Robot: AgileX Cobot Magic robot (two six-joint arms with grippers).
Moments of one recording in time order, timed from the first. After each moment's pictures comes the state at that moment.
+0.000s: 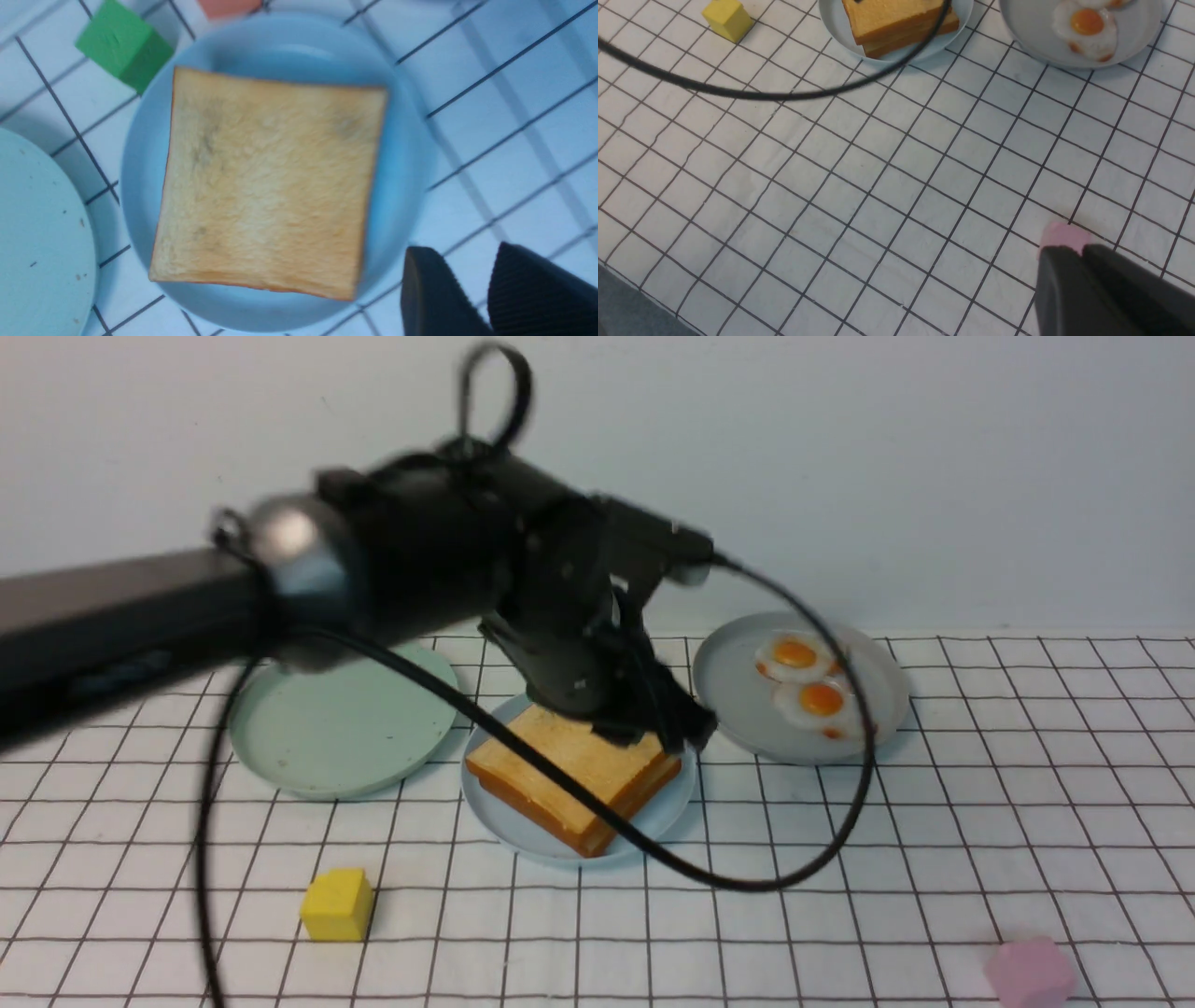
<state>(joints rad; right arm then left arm) 0.37 0.76 -1.08 0.18 1.17 -0.19 -0.69 1.76 -1.54 0.10 0.76 -0.14</state>
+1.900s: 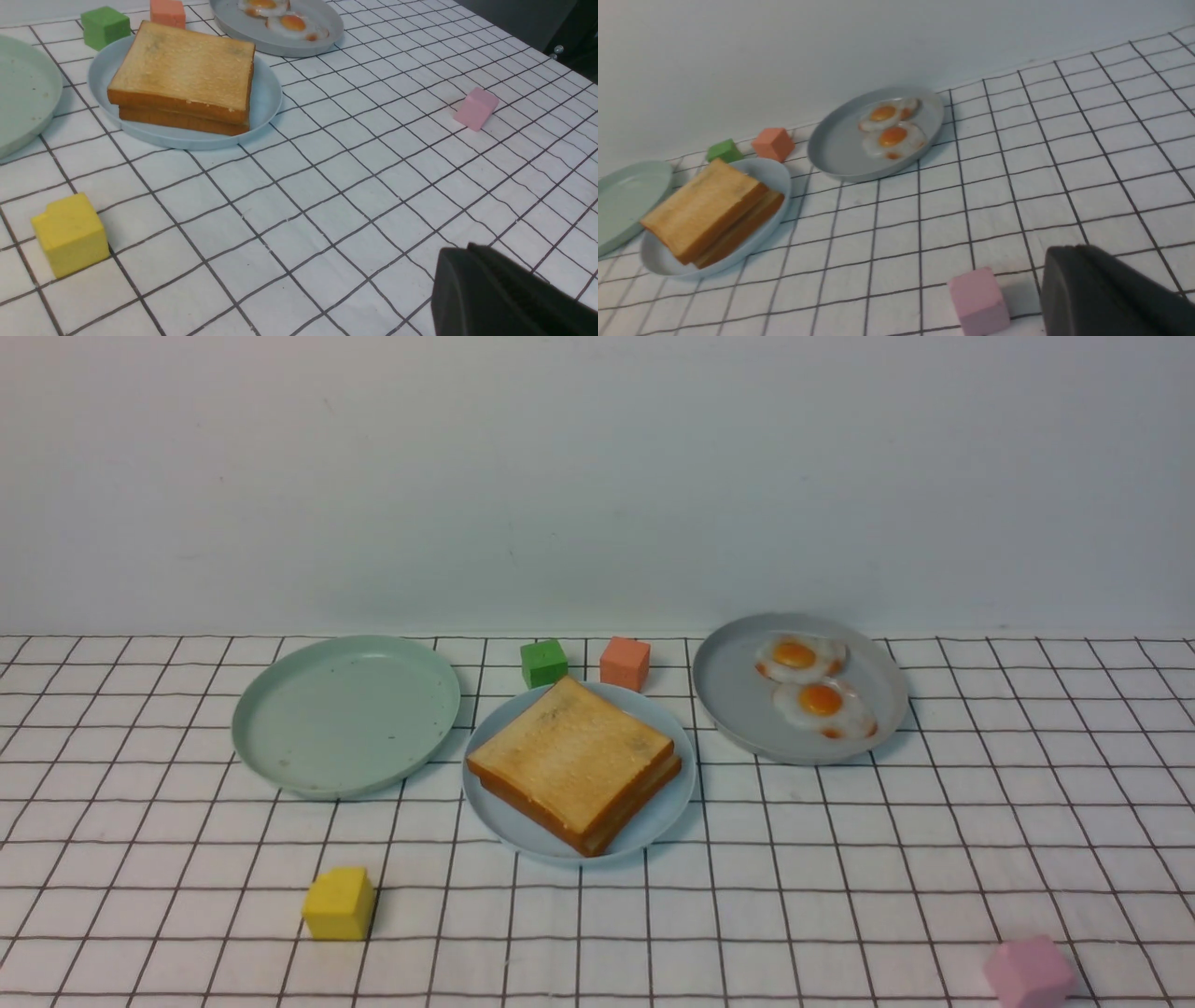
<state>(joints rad) 0.09 0.01 -0.18 -0.03 0.51 0.29 -0.77 0.30 -0.17 -0.07 0.24 -0.16</state>
